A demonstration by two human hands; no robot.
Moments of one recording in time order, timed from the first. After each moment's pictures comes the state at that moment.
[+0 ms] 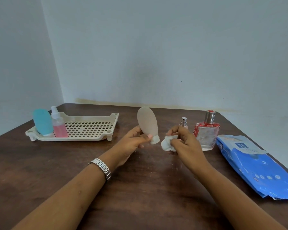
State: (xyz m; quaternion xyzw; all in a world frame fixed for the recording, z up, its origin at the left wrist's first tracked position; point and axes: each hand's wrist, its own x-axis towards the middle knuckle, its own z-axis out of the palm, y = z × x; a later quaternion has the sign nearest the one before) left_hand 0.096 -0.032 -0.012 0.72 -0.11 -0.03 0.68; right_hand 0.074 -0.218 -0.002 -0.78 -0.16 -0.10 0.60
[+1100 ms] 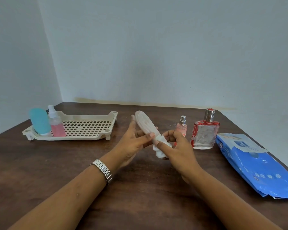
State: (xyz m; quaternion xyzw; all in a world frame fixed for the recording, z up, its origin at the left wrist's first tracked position) left_hand 0.096 -0.043 -0.015 0.62 -0.13 -0.02 0.78; right_hand 0.071 -0.201 -0.018 -0.78 -0.12 -0.12 0.61
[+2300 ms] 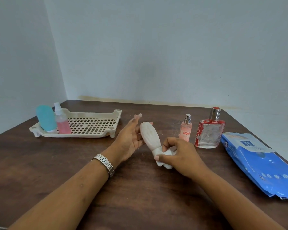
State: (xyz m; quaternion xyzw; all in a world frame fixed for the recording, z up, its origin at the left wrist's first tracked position) left_hand 0.100 -0.029 -0.009 0.57 -0.04 -0.02 0.82; right_hand 0.063 -0.206 -0.009 -0.90 -0.18 -0.07 0.40
